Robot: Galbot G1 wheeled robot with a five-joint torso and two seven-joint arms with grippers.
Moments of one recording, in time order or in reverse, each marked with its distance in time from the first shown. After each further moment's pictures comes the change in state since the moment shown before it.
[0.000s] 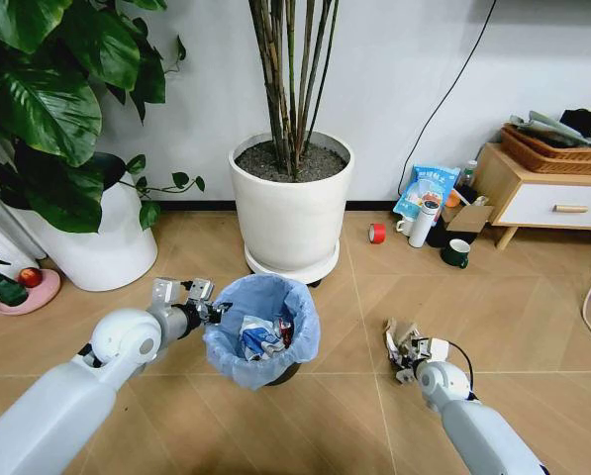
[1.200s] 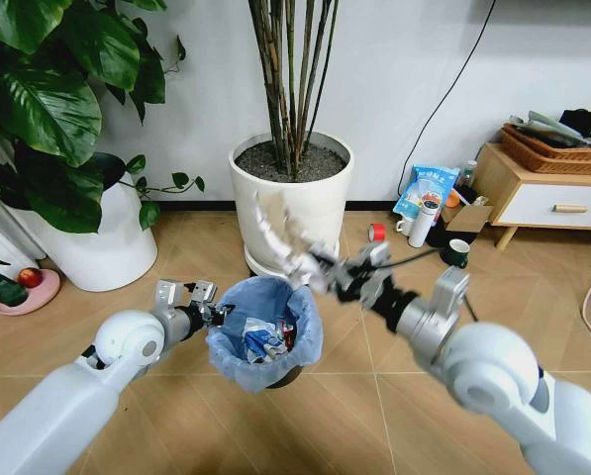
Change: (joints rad) left arm 0.008 0.001 0.009 -0.011 -0.007 0.000 -0.013; right arm -0.003 -0.376 -0.087 1.110 0.137 0.106 -0.213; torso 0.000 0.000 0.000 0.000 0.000
